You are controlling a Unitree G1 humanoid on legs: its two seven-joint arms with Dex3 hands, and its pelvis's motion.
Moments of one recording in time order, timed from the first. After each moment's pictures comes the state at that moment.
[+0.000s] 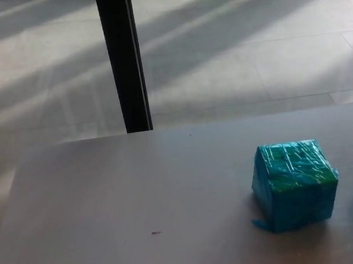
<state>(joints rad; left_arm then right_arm) -0.07 0.73 0.27 1.18 -0.09 0.01 -0.39 -0.62 -0.80 0.60 0.69 -0.78 -0.05 0.10</state>
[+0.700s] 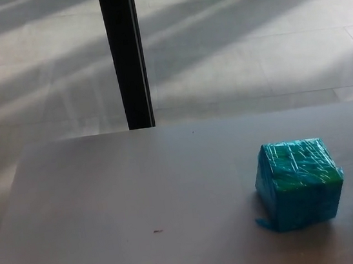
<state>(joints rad) -0.07 0.74 0.26 1.18 -0.09 0.01 -0.39 -0.62 -0.84 0.43 0.78 -0.73 -0.31 -0.05</state>
